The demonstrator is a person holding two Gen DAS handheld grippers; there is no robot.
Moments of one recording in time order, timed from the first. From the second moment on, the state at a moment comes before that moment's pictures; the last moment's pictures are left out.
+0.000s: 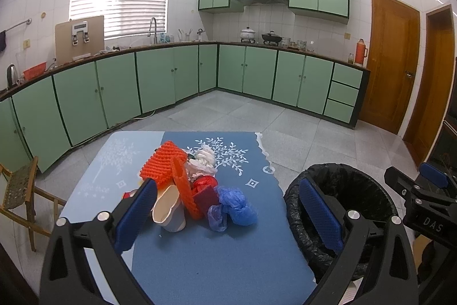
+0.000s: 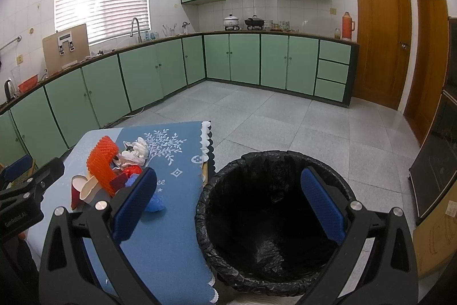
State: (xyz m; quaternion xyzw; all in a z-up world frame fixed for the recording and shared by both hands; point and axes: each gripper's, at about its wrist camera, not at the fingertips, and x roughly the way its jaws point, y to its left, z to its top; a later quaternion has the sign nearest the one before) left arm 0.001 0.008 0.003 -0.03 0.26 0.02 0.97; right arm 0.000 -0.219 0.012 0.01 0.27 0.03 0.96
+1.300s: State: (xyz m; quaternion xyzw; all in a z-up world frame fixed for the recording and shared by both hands) left arm 0.049 0.125 -0.130 -0.03 0.32 0.11 0.94; right arm 0.137 -0.056 -0.159 -0.05 0.39 0.20 0.90
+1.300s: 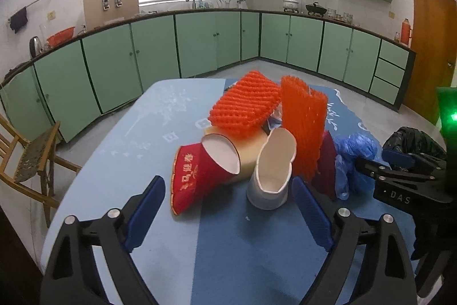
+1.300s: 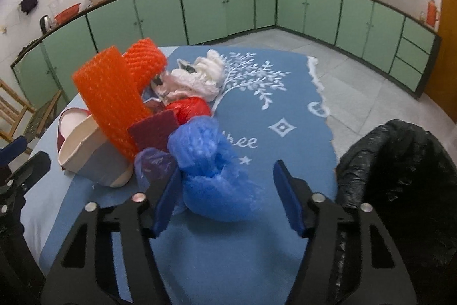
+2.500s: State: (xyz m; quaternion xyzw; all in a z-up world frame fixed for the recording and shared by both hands) left arm 0.128 0.077 -0.120 -0.02 0.32 0.06 0.95; right arm 0.158 -0.100 -0.123 -0.01 0.37 0.20 0.91
